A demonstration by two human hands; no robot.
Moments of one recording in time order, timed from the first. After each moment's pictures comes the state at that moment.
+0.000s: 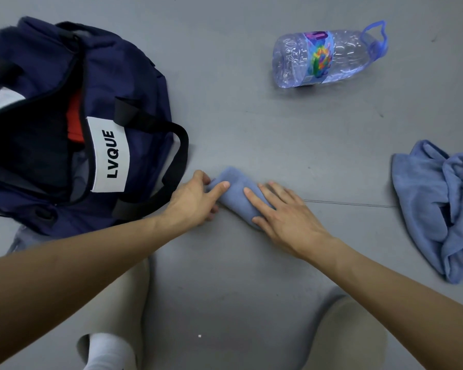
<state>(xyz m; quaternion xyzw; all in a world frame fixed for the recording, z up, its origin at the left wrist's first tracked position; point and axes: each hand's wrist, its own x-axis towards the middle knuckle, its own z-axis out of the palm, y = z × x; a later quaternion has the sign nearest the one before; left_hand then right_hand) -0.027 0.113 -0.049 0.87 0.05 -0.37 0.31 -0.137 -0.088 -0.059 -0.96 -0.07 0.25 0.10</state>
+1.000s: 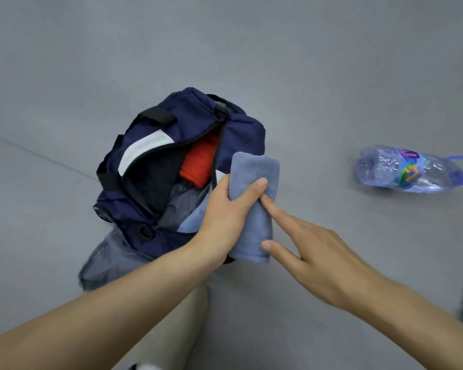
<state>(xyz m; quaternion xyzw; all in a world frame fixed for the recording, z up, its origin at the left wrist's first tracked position) 0.021 0.184 0.082 0.69 0.16 -0.16 0.69 -0.026 0.017 0.112 -0.92 -0.15 0.21 0.29</state>
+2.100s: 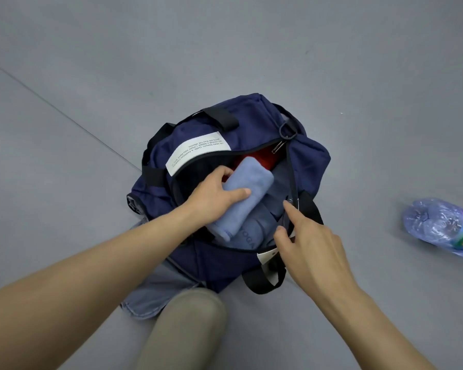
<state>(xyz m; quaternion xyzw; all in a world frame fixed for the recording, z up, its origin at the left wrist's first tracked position) 0.101 0.320 0.007 0.81 0.15 -0.21 0.52 0.042 0.127 0.070 -0.96 0.02 0.19 0.19</state>
